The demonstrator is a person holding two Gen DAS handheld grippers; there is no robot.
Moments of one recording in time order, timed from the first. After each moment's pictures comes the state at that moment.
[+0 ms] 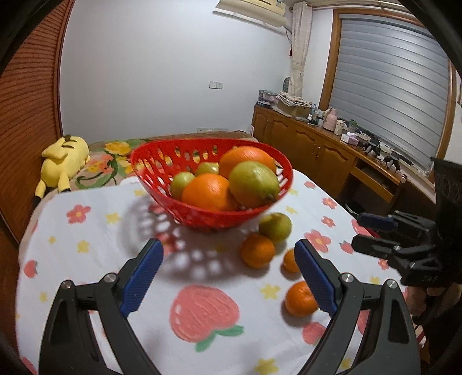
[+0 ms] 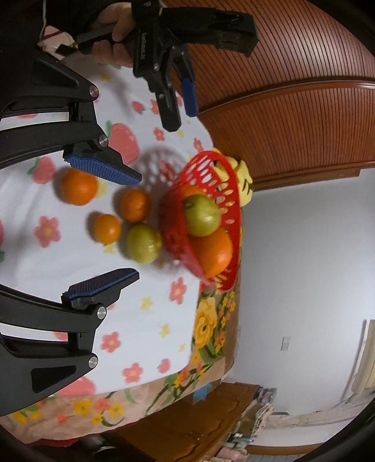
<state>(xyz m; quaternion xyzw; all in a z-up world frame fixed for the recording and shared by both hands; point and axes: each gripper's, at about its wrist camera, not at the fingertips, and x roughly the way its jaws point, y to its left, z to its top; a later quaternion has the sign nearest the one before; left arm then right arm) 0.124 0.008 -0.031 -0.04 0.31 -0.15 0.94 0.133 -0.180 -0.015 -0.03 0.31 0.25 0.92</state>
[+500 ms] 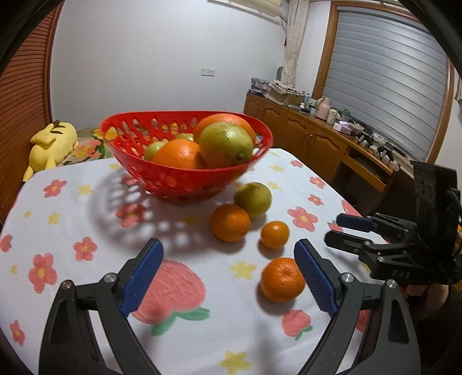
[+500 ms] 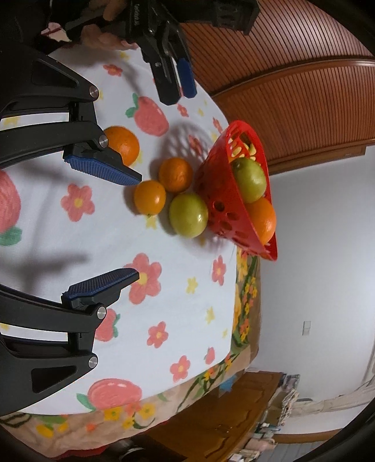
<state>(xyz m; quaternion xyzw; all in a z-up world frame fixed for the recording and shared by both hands) 0.116 -0.030 -0.061 -0.05 0.33 -0.17 0.93 0.134 -0.207 -0.068 -0.01 0.34 0.22 0.91</state>
